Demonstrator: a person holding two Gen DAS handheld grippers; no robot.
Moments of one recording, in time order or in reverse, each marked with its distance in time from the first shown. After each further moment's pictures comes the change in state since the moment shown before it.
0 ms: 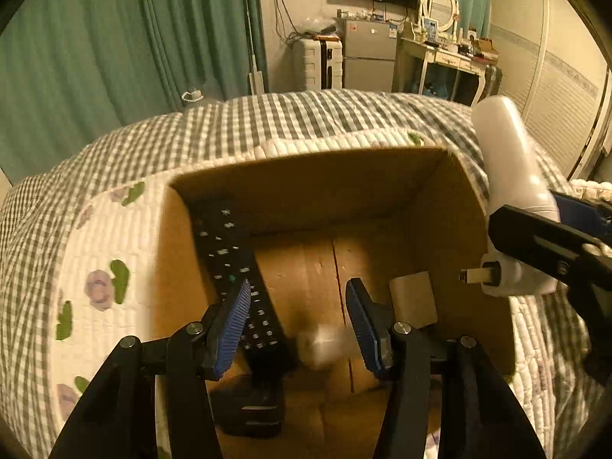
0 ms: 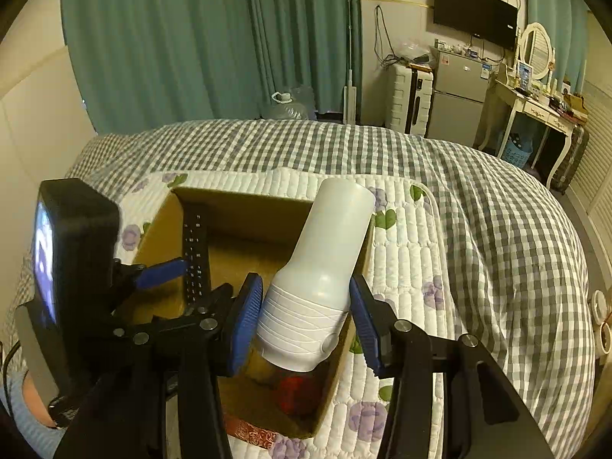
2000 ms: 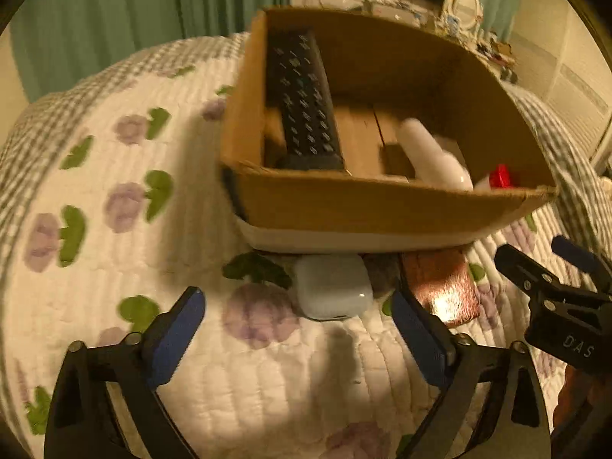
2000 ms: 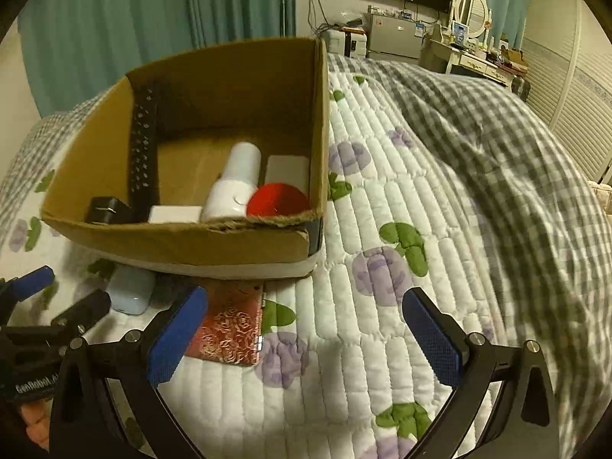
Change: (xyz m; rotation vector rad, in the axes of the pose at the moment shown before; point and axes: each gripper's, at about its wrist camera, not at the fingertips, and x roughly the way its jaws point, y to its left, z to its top) left arm 0.000 0.034 -0.140 -0.092 0.085 -0.010; right arm 0.031 0.012 -0.139 0.138 0.082 -0.238
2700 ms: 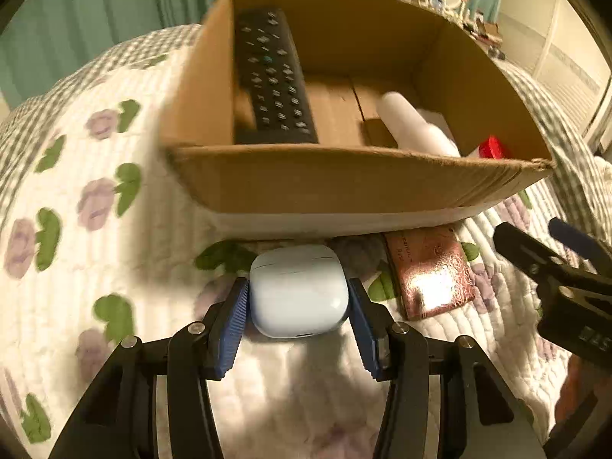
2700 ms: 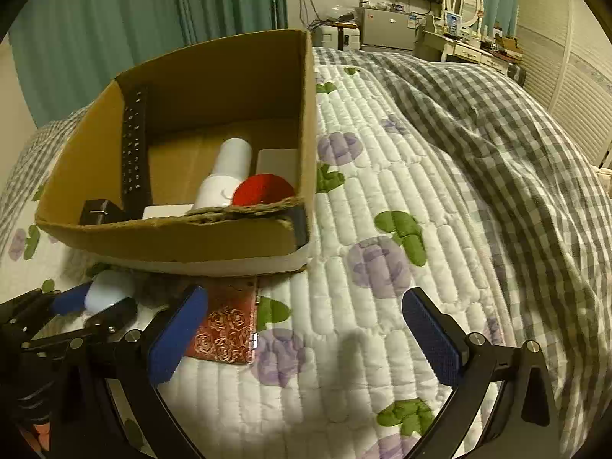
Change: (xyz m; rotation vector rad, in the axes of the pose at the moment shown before) left arm -0.007 -0.005 -0.010 0.034 0.045 -0.027; right arm 0.001 -0.006 -0.003 0.046 0.004 0.027
